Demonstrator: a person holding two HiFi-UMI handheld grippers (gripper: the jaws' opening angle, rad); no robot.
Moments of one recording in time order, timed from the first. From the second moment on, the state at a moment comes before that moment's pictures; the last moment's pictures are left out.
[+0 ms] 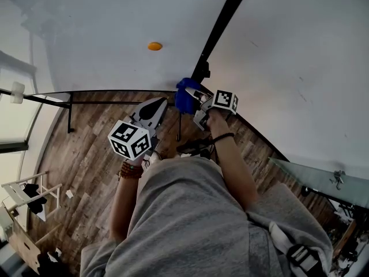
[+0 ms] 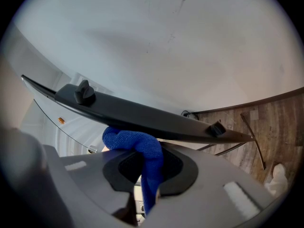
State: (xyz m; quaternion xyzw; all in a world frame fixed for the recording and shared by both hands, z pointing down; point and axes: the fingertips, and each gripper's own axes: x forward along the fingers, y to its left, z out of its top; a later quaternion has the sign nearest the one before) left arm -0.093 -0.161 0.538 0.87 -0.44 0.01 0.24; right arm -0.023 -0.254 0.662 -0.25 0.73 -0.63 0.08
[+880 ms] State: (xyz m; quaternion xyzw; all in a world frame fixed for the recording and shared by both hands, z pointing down) left arm -0.112 -0.152 0.540 0.85 -0.47 0.01 0.24; right arm -0.025 -0.253 0.706 -0.25 0.72 -0.65 0.04
